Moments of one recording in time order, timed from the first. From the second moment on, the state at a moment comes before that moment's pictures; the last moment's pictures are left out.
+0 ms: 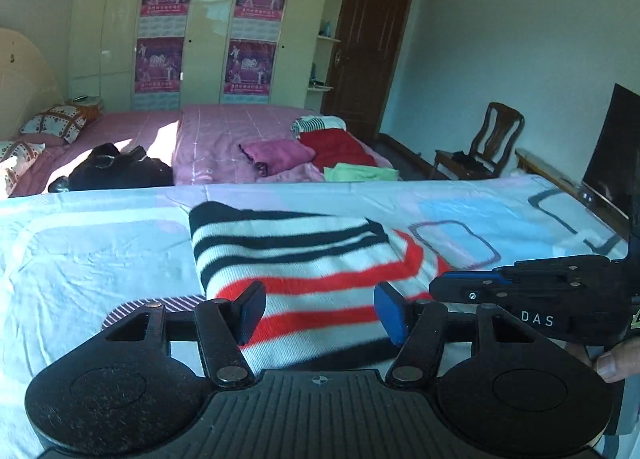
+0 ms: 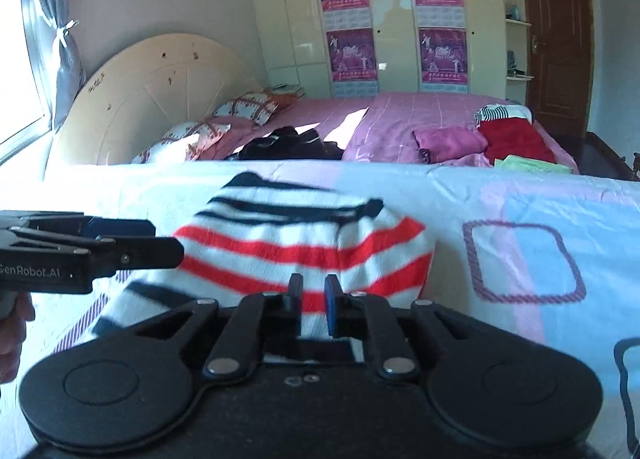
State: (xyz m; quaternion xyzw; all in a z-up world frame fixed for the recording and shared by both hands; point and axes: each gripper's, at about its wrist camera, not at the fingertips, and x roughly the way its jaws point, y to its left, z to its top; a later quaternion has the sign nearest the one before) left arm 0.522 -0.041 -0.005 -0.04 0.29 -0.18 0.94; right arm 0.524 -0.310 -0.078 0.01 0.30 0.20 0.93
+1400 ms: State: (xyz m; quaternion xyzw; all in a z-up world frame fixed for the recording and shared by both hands) left arm 0.538 0.039 -0.098 -0.35 0.43 -0.27 0.79; right arm 0.562 -0.430 -0.157 0.35 0.43 0.30 0.77
